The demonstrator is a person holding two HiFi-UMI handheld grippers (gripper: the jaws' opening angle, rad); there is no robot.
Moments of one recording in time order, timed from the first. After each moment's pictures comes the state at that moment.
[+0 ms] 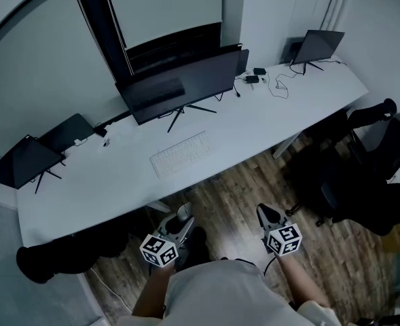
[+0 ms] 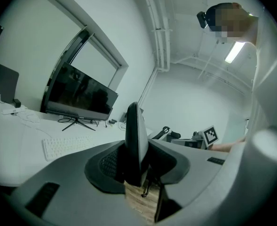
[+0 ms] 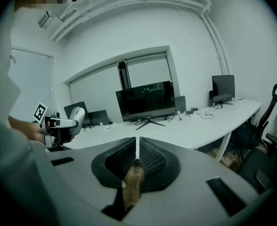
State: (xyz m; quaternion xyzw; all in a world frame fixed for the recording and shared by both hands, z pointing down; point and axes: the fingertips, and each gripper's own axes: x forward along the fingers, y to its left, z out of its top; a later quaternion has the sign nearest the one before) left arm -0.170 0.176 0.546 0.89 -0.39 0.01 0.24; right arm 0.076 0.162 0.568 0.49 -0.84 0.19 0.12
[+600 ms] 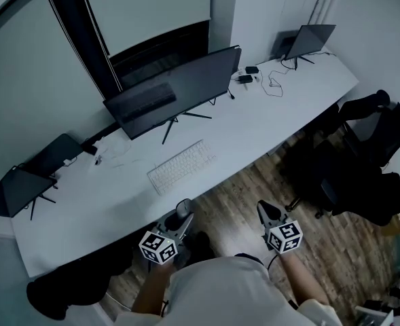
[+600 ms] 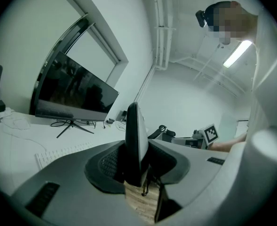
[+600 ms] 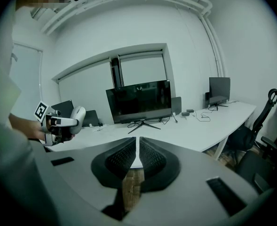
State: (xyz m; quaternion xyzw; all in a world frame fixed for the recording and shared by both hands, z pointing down) left arm -0.199 0.081 0.551 0.91 -0.33 0.02 0.25; right arm 0.047 0.095 0.564 0.53 -0.81 0.20 0.14
